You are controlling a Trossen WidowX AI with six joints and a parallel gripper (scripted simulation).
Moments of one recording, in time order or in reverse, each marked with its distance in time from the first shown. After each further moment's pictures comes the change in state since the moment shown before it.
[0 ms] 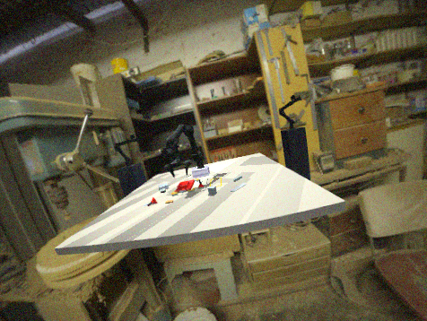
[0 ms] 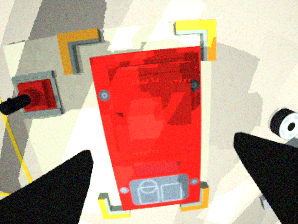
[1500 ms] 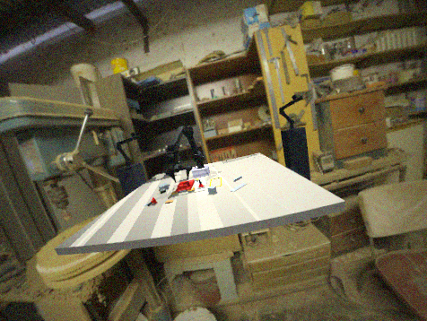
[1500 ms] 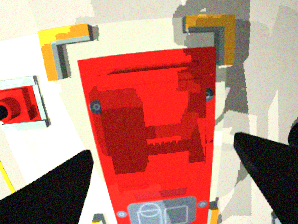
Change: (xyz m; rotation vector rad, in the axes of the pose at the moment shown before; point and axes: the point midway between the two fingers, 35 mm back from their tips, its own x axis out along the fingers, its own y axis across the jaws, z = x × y) arm 0.035 0.000 0.001 -0.006 -0.001 0.000
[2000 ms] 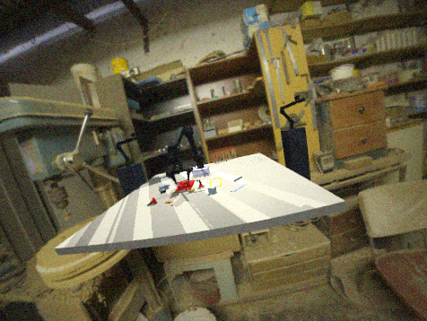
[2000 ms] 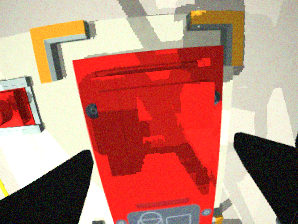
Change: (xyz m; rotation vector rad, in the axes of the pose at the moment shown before) arm 0.011 0.001 0.000 0.000 0.000 0.000
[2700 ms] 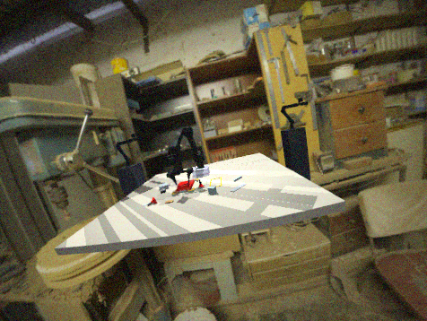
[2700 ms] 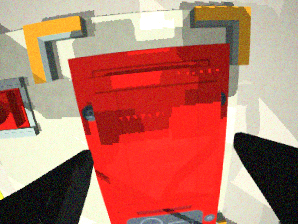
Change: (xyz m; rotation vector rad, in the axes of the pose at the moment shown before) arm 0.008 0.000 -0.001 0.000 0.003 0.001
